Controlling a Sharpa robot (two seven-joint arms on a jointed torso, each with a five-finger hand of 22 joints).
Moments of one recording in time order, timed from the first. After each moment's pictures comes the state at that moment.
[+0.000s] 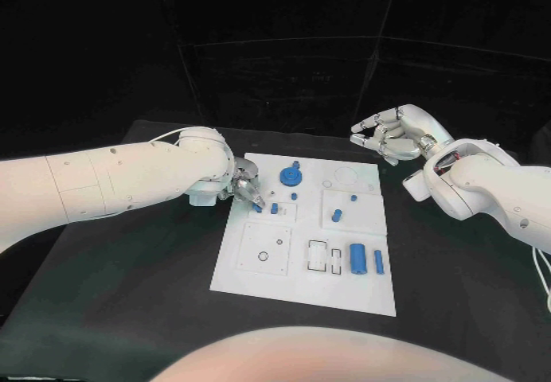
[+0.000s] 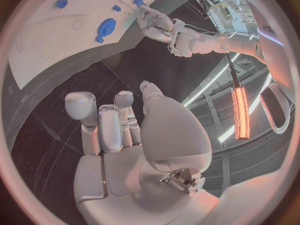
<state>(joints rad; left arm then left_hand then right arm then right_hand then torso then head) 1.30 -0.75 -0.15 1.42 -1.13 0.30 -0.51 0.94 -0.06 0.68 0.07 0.05 0.90 0.02 0.77 0.50 1.28 -0.05 1.16 0.84 1.46 -0.10 1.57 1.31 0.10 1.45 0.01 1.24 1.18 1.21 -0.77 0.00 1.40 -0.89 -0.39 0.21 1.29 -0.02 -0.01 0.22 0.39 0.88 0.15 0.19 0.07 1.23 0.05 0.94 0.95 1.47 -0.02 1.33 1.25 0.12 1.30 0.08 1.21 0.80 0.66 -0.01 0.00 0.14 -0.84</state>
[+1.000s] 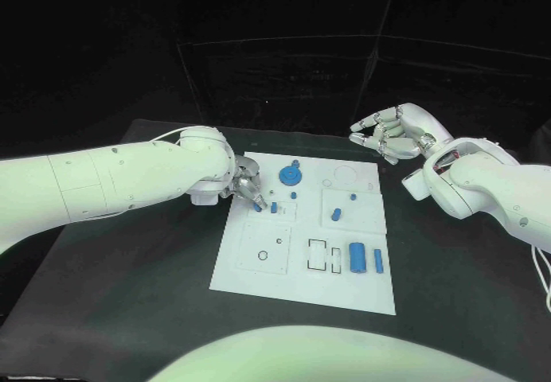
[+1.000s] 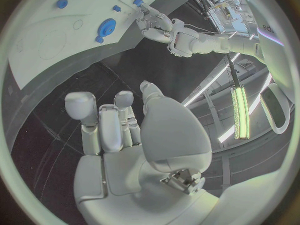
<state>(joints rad) 1.30 -0.74 -0.15 1.42 -1.13 0.27 -0.51 0.96 -0.12 0.59 0.00 0.05 0.93 0.01 0.78 0.50 1.30 -0.06 1.17 0.86 1.46 -0.11 1.57 1.31 0.10 1.46 0.00 1.26 1.21 1.21 -0.77 0.00 1.40 -0.89 -0.38 0.21 1.29 -0.02 -0.01 0.22 0.39 0.88 0.15 0.19 0.07 1.23 0.05 0.94 0.95 1.47 -0.02 1.33 1.25 0.12 1.30 0.08 1.21 0.80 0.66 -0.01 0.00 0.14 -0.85</state>
